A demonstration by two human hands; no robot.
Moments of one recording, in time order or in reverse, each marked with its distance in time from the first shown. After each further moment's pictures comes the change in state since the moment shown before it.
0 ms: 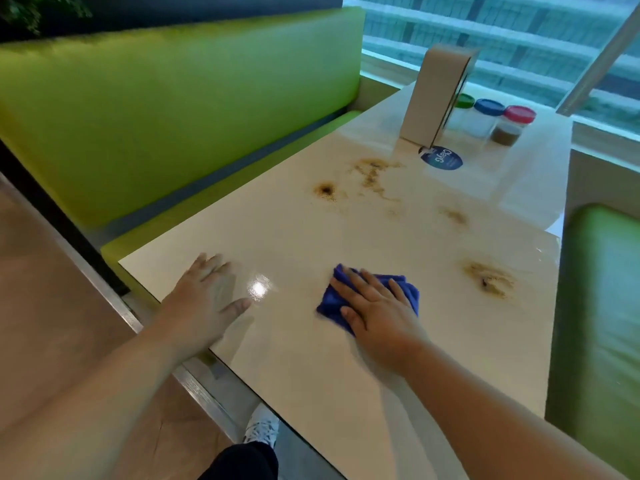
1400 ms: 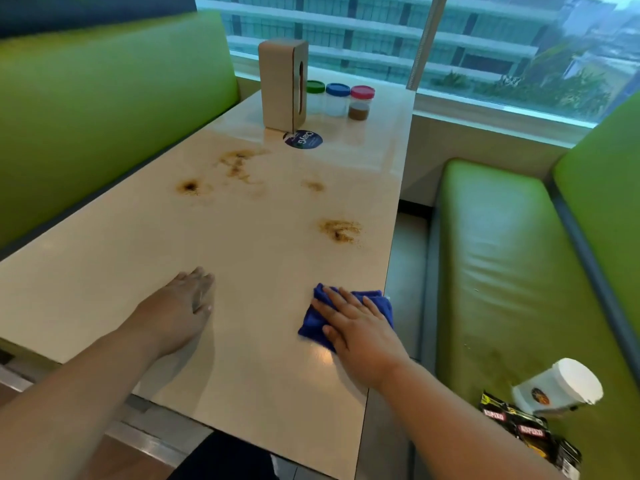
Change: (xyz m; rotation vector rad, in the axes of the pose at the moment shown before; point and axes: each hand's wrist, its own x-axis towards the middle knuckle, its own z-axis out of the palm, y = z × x) left_hand 0.000 0.124 0.073 0.158 -0.219 0.177; right_hand -0.173 0.084 -0.004 0.094 0.064 0.229
